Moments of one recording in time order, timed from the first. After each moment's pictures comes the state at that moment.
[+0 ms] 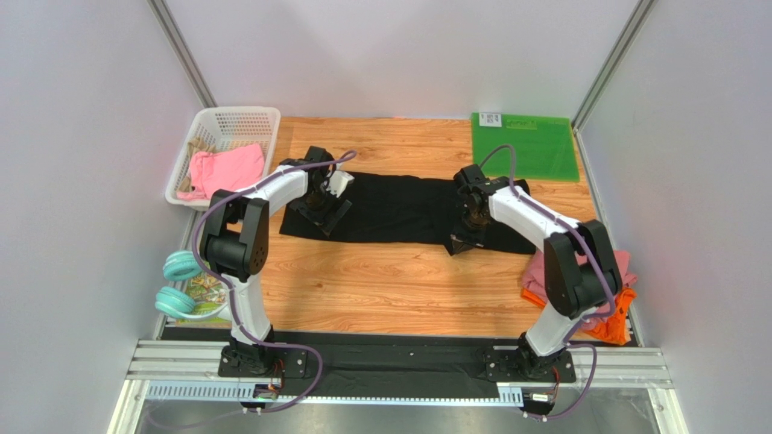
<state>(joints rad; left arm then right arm) -0.29 1.93 1.36 -0.77 0.04 0.35 0.39 1.73 1.17 -0.82 -0.06 0.69</state>
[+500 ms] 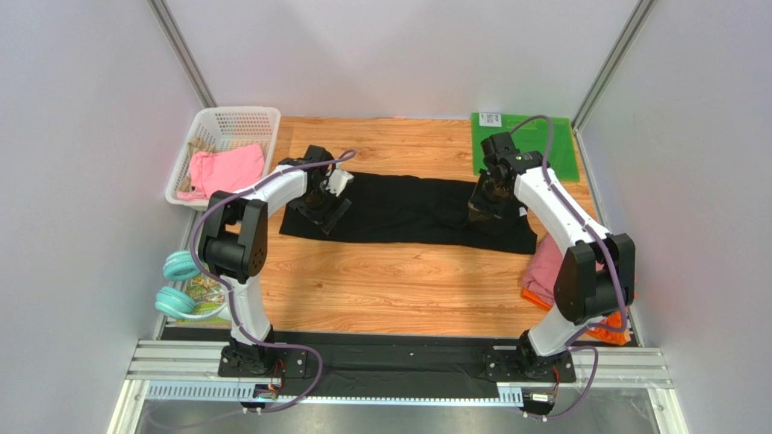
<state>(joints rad) -0.29 1.92 1.36 -0.77 0.04 0.35 0.28 1.60 1.35 -0.96 -0.05 0.68</state>
